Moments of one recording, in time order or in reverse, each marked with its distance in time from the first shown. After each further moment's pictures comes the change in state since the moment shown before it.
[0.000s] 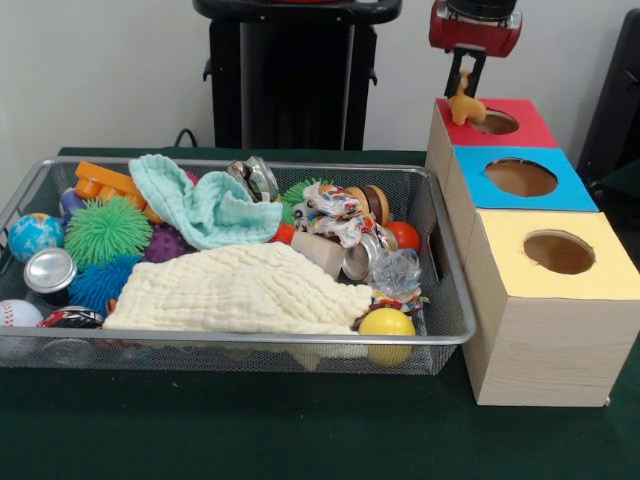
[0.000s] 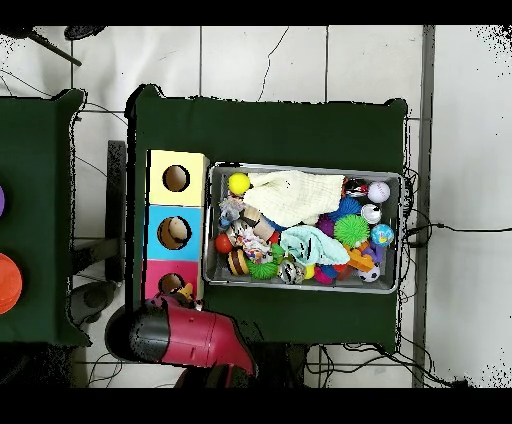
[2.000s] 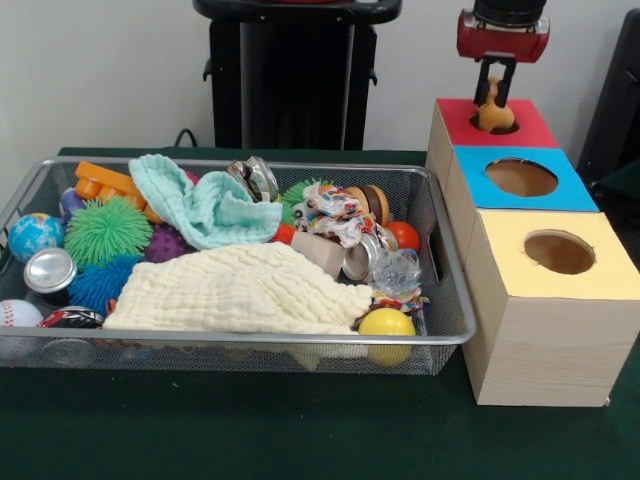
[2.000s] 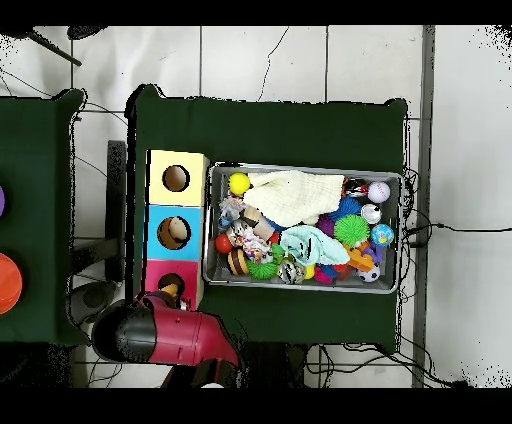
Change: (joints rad) arm -0.007 -0.002 0.087 0.030 0.052 -0.071 0.000
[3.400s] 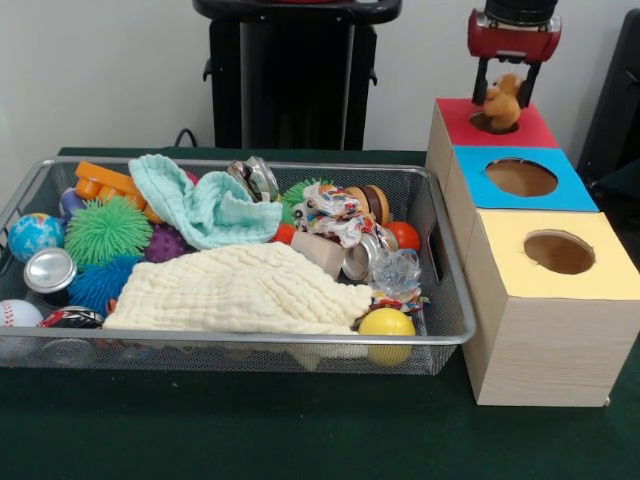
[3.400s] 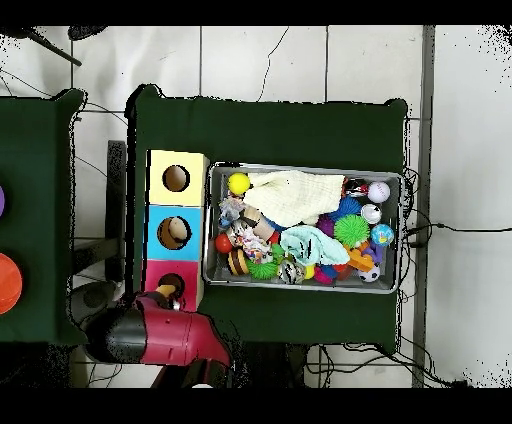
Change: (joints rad) arm 0.033 0.001 -0.003 -0.015 0.000 0.006 0.000
